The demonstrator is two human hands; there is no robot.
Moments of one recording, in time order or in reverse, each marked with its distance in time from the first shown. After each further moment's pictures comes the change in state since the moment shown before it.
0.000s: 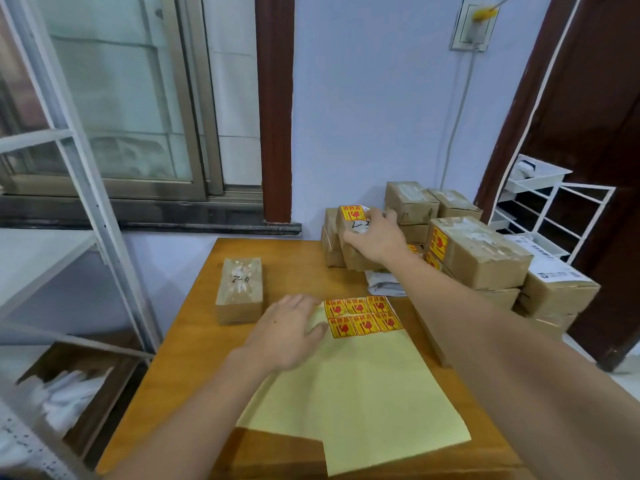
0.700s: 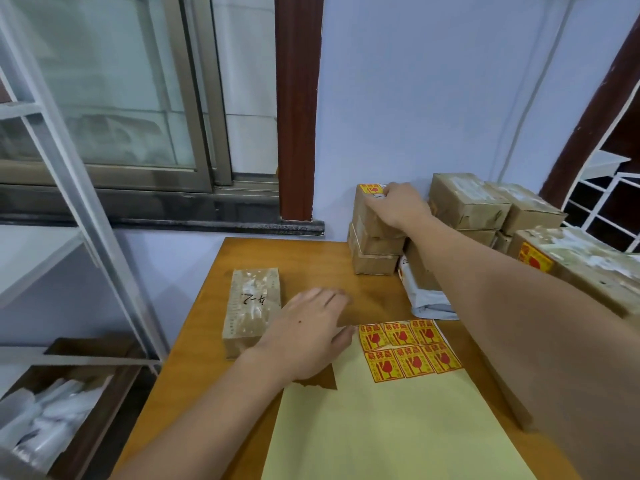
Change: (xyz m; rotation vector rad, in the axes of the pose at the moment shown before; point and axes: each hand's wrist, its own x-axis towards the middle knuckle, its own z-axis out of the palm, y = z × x) left_hand 0.068 -0.046 -0.003 0.156 0.039 0.180; right_hand 0.148 -0.015 0.047 -0.165 0.004 -0.003
